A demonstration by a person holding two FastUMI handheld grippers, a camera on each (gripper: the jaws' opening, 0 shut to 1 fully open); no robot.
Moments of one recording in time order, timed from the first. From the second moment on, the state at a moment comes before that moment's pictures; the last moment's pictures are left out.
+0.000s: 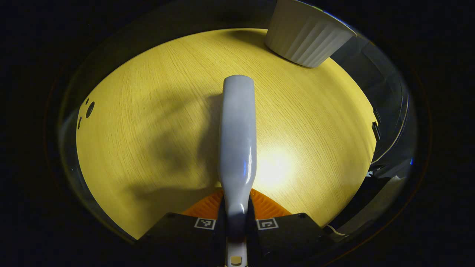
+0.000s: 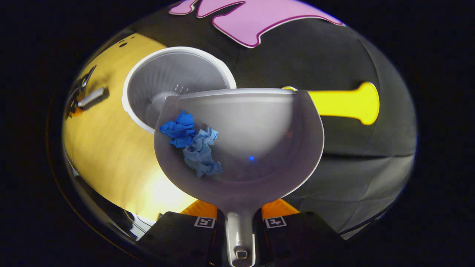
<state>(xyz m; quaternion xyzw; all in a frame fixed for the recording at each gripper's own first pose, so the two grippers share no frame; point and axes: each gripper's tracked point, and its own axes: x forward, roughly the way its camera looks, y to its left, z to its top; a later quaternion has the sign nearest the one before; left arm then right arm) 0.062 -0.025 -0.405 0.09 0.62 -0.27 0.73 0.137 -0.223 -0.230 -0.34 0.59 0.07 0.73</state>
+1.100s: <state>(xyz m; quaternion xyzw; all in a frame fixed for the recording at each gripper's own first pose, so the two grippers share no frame) 0.062 -0.026 -0.406 0.10 0.62 -0.26 0.73 0.164 -0.194 -0.242 -0.34 0.58 0.11 0.74</state>
